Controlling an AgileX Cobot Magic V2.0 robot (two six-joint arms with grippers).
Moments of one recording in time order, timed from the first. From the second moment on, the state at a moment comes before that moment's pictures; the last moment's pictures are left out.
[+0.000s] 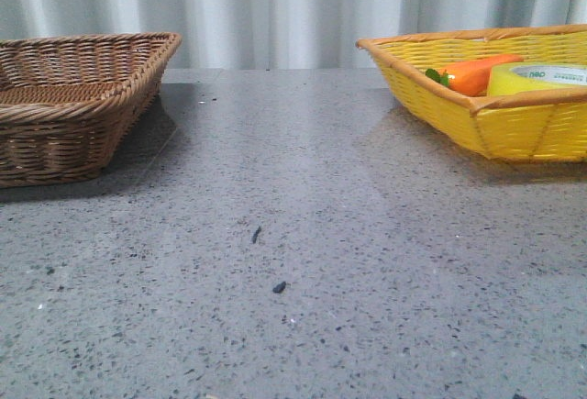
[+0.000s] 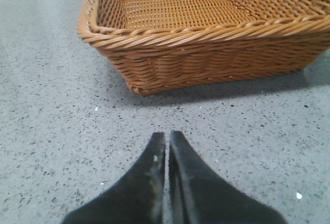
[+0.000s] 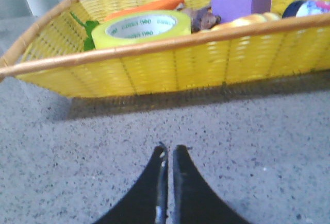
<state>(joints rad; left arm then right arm) -0.10 0.00 0.00 -0.02 0.32 -0.01 0.04 -0.01 0.01 -0.07 0.23 0.18</state>
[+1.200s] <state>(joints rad) -0.10 0.00 0.00 -0.39 0.18 -0.01 0.04 -0.01 0.01 0.13 0.06 0.18</state>
